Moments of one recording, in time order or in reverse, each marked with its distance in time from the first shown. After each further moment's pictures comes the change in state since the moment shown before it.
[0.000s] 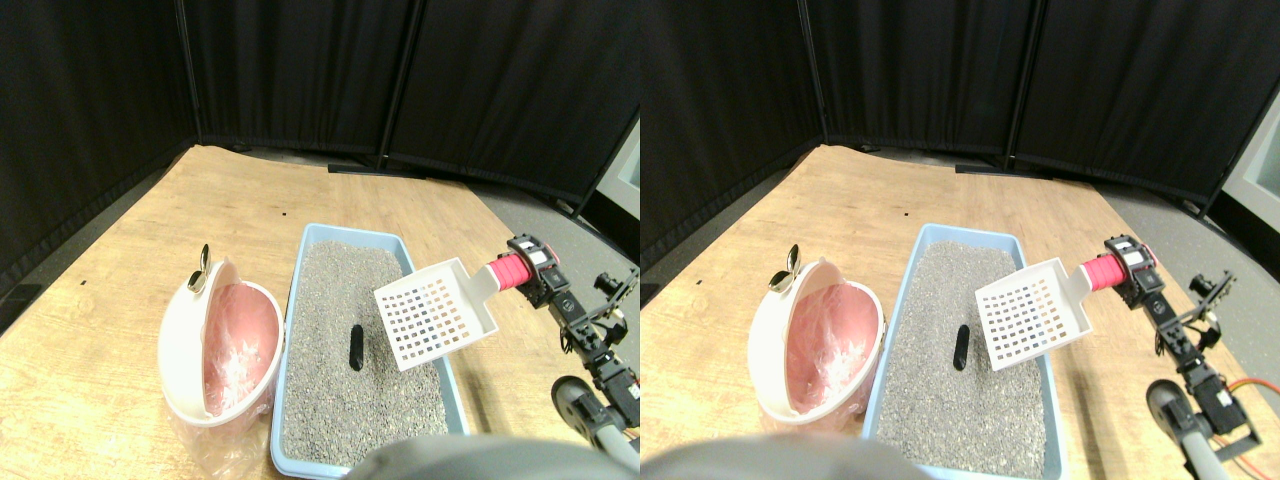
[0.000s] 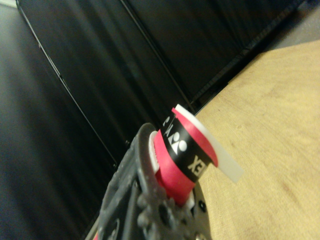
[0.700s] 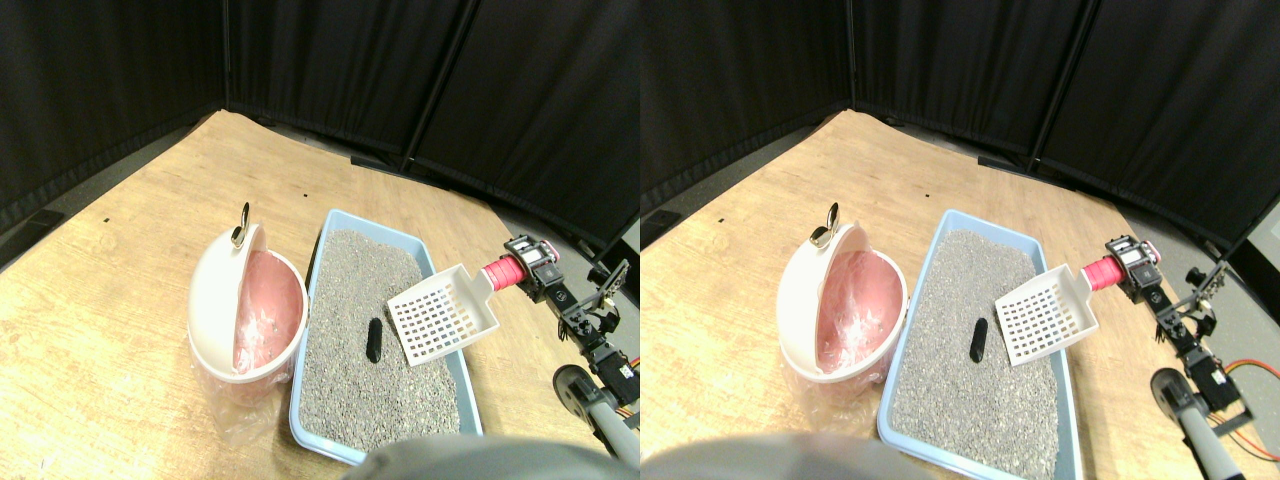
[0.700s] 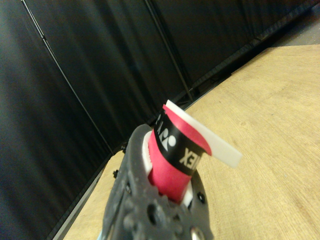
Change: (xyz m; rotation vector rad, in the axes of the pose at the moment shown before) right arm 0.040 0.015 -0.023 -0.265 0.101 0.084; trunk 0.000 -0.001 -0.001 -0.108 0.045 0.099
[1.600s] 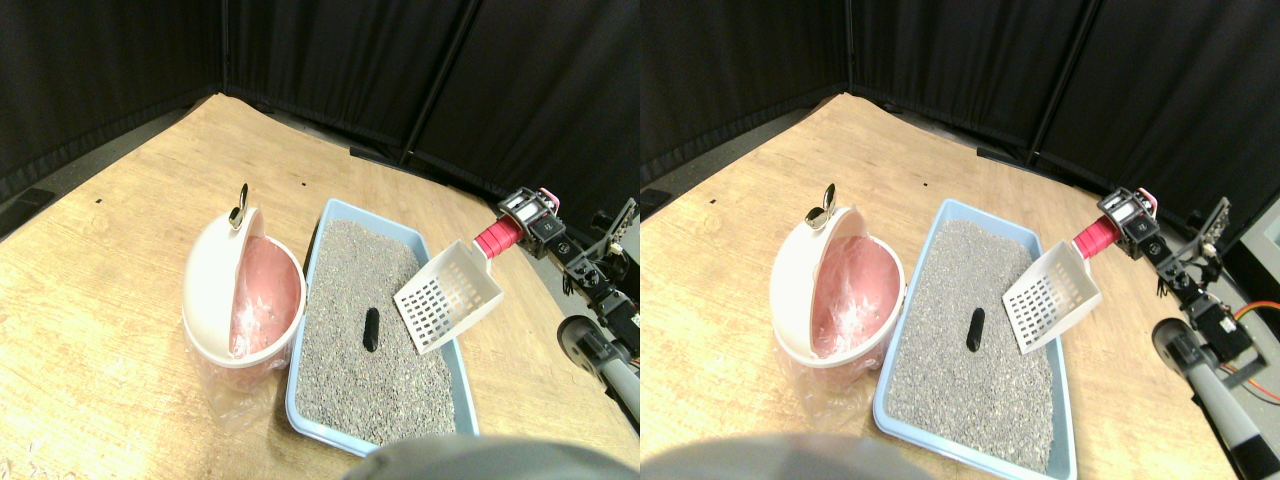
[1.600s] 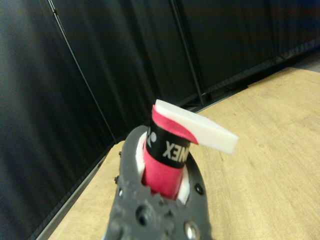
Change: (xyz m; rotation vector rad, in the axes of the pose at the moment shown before) right arm 0.014 0.008 0.044 -0.284 -0.016 0.080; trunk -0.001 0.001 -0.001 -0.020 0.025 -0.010
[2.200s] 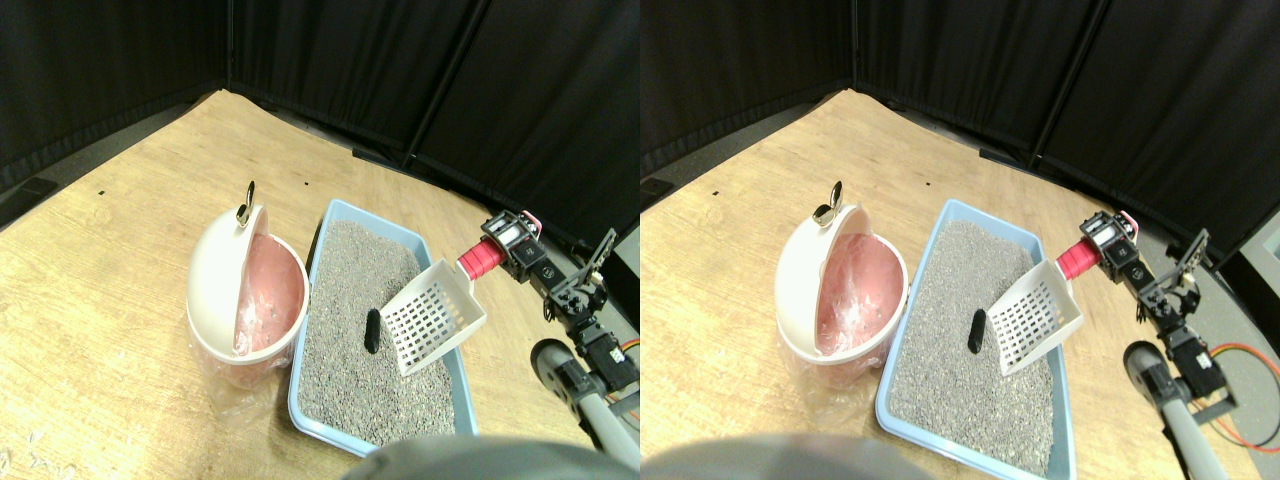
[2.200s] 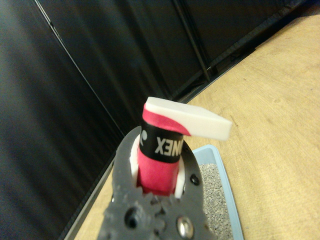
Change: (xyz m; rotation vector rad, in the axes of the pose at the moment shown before) right arm -0.009 0.045 0.003 -0.001 0.008 0.071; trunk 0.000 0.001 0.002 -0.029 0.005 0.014
